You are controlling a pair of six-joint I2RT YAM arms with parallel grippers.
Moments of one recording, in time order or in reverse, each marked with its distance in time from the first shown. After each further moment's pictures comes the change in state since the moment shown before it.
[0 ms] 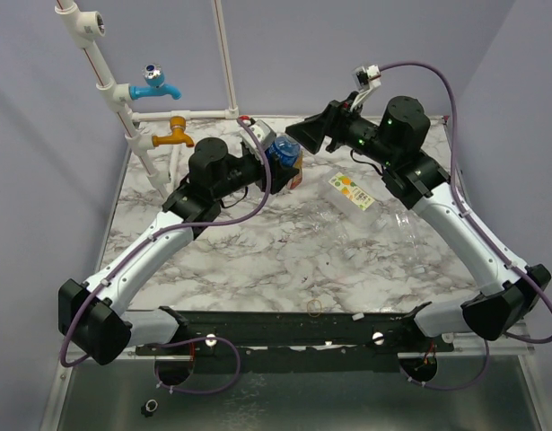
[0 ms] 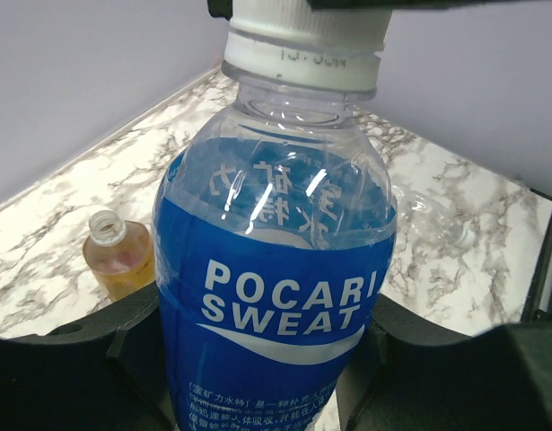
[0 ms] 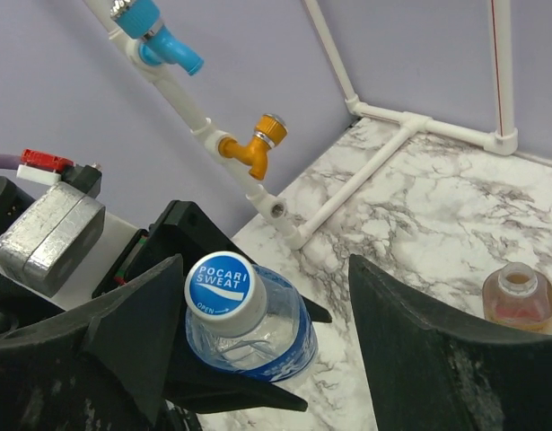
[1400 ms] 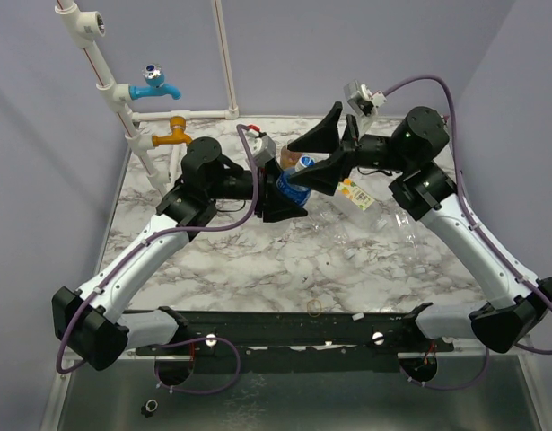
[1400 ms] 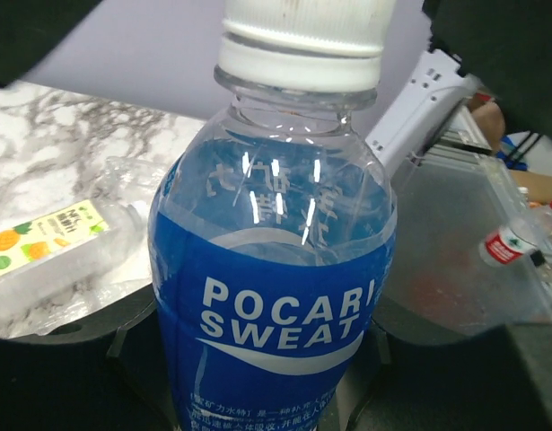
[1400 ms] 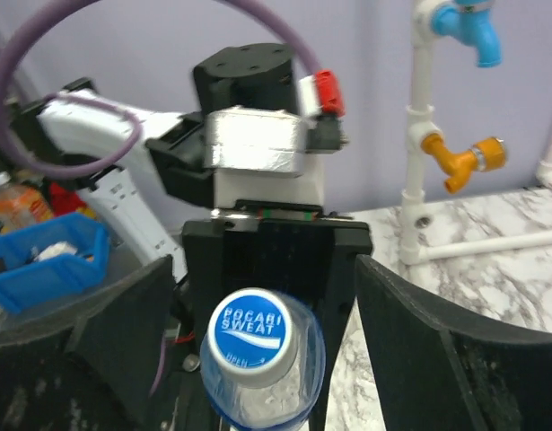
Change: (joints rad) left arm 0.004 -0.033 0.019 0.008 0.607 -0.200; right arm 0.000 -0.080 -0.085 0.229 -0.624 -0.090
